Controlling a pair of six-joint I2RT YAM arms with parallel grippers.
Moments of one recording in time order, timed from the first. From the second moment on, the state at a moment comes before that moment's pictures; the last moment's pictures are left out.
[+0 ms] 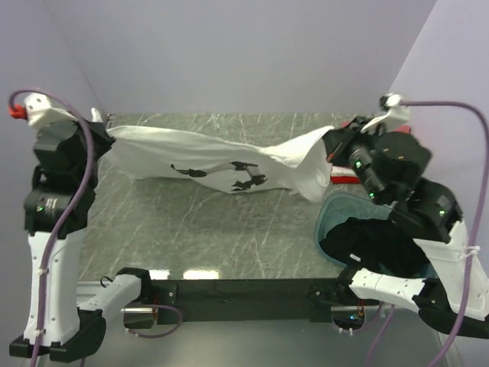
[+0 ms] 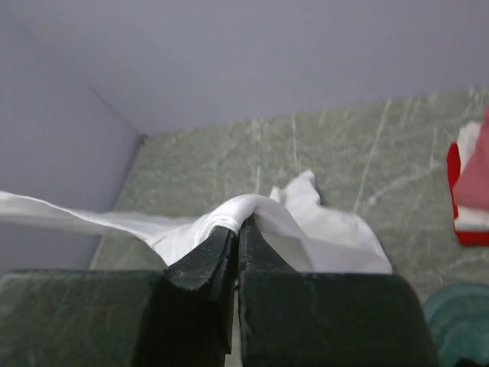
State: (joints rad) left arm -0.11 0.97 1.54 -0.75 -0.42 -0.57; right arm 0.79 1.00 1.63 -0.80 0.55 0.49
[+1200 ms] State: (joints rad) left arm -0.11 1.11 1.92 -0.95 -0.21 -0.47; right arm 0.78 1.05 2.05 -0.87 0.39 0.32
